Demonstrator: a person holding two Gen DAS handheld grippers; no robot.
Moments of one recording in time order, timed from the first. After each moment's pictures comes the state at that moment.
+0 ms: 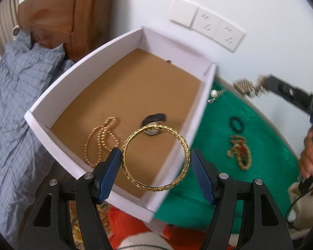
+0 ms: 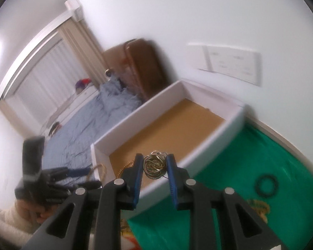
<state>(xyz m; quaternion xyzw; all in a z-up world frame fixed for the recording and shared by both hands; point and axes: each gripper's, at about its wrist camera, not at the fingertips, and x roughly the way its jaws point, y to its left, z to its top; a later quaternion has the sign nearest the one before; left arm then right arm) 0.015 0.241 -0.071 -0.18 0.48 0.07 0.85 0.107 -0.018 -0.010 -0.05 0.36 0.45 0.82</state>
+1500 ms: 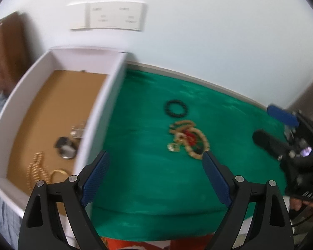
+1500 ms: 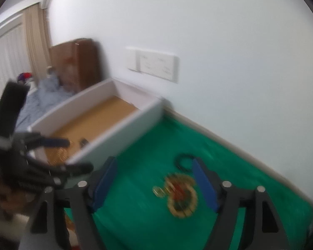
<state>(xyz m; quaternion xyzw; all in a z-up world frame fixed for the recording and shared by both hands) 0.064 0.081 -0.058 -0.07 0.47 -0.12 0.87 0.006 -0.163 -0.024 -0.13 0.30 0.19 0.93</state>
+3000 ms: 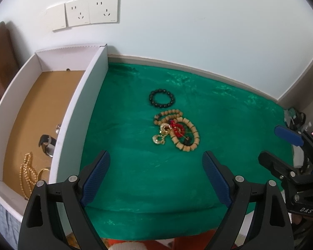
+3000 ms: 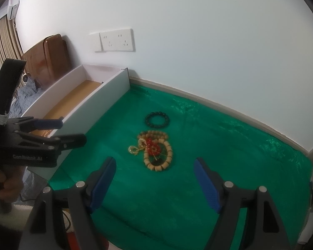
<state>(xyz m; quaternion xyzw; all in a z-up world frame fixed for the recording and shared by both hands) 0.062 0.039 -0.073 -0.04 0.49 -0.12 0.86 -0.023 -0.219 -0.053 -0.08 0.35 0.12 0.92</state>
